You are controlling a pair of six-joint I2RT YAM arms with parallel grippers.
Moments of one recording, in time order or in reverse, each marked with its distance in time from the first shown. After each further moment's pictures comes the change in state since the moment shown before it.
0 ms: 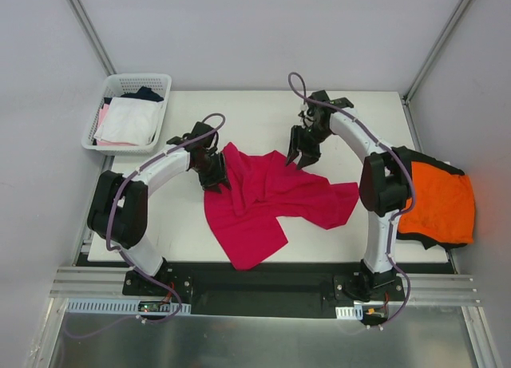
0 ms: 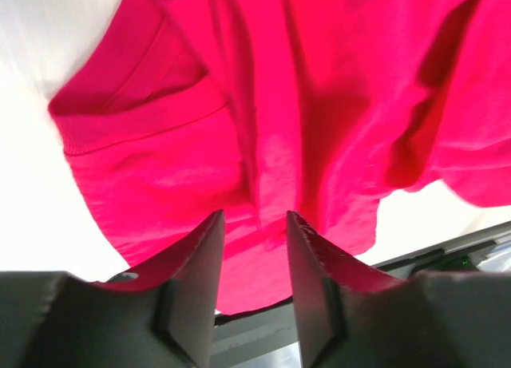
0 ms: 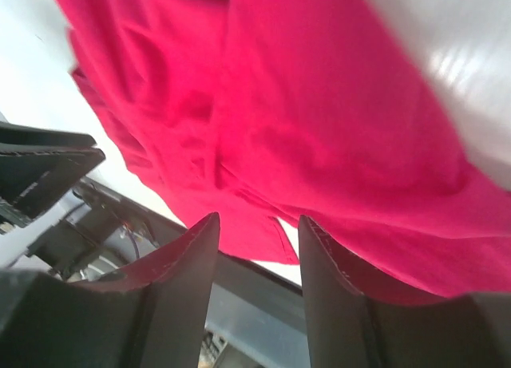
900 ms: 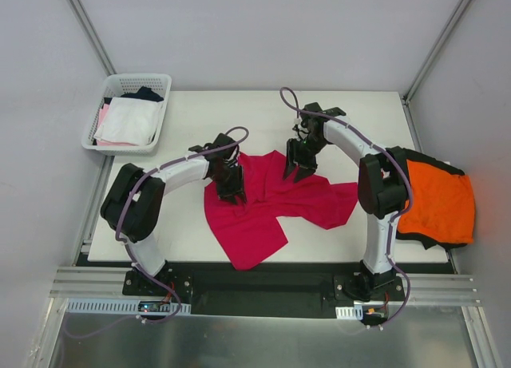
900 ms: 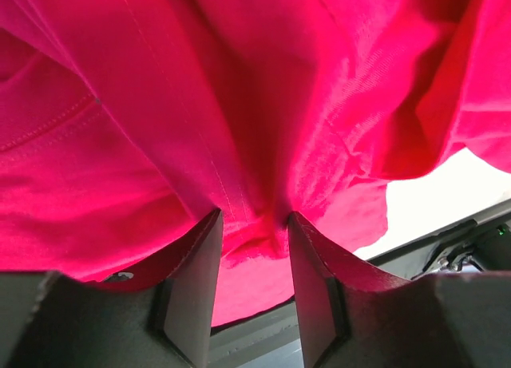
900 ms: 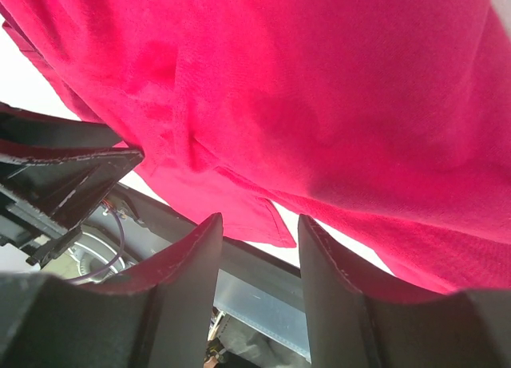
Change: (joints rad) left arm -0.150 0.082 -0.054 0.101 0.043 -0.019; right arm 0.055 -0.016 -0.161 0.018 -0.016 -0.010
